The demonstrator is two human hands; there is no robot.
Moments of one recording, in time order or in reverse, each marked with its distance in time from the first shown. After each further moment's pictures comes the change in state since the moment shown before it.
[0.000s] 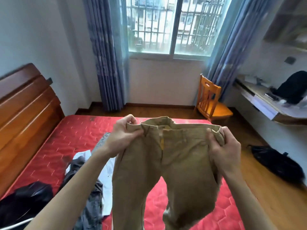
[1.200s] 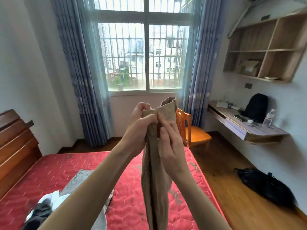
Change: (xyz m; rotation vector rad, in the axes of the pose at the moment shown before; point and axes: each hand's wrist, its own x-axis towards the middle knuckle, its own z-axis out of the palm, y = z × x) left_hand 0.024 0.206 0.316 -0.513 -0.075 0.178; right_hand 0.079 0.014 -0.153 0.481 -0.095 -0.396
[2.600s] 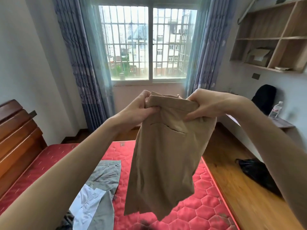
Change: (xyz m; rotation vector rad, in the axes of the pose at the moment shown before) left_hand 0.047 0.036 -0.071 0.603 -0.274 -0.057; right_hand 0.164 -0.032 -0.070 -0.763 -0.965 0.297
